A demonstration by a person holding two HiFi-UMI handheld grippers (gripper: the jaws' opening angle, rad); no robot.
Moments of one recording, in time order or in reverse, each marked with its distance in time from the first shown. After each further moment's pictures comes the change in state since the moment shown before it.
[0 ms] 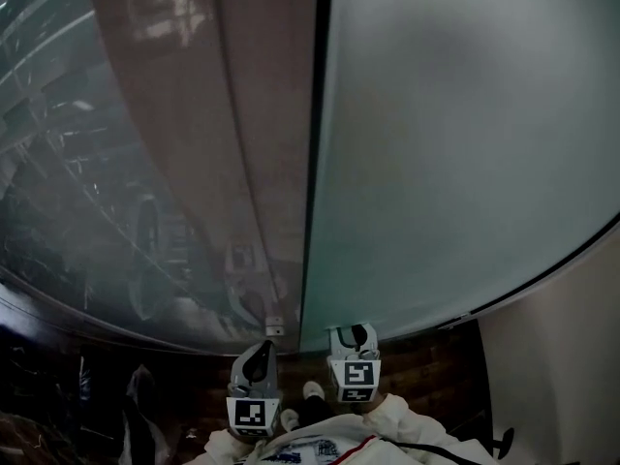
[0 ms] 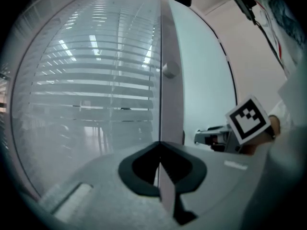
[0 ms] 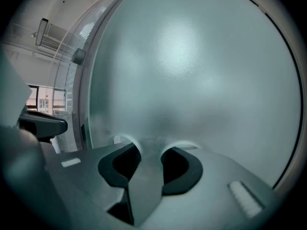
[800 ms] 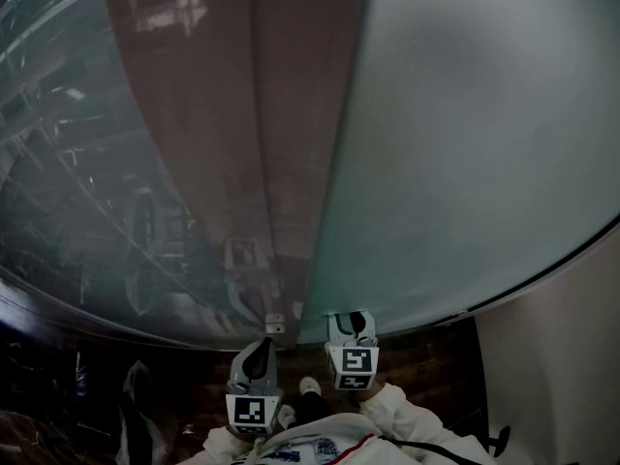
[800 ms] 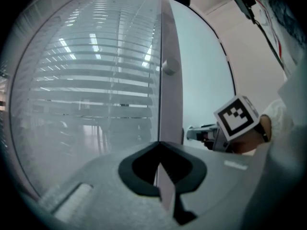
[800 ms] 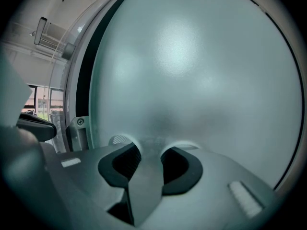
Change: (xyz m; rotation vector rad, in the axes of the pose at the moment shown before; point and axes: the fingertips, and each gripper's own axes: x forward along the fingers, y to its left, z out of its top) left arm 0.003 -0.001 -0.007 -0.018 0.010 -0.009; right arm 0.022 -0.011 0.000 -0.008 0.009 -0.038
